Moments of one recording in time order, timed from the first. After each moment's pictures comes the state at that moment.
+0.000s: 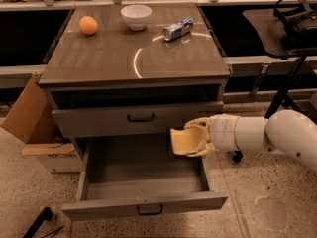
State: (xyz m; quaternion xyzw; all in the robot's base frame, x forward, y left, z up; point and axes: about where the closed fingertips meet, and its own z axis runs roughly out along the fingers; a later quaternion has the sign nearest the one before) arm 0.529 -0.106 0.731 -0.67 0.54 0.05 0.50
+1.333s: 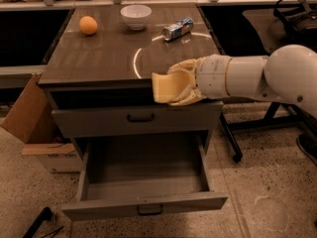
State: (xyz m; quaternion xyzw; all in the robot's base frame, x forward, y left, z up) arm 0.576 -0.054 0.893 -0.66 0.49 0.02 0.57
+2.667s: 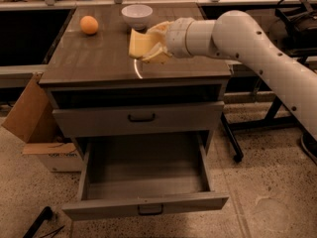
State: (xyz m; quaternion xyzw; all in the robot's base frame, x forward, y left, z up) arm 0.712 0.005 0.925 -0.58 0.56 0.04 0.59
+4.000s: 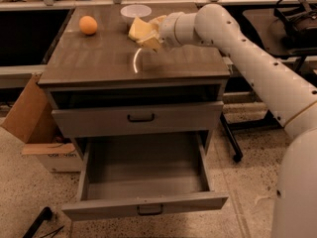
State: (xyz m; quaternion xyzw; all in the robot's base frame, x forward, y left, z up) arm 0.816 0.012 0.898 -0.48 0.65 0.10 0.57
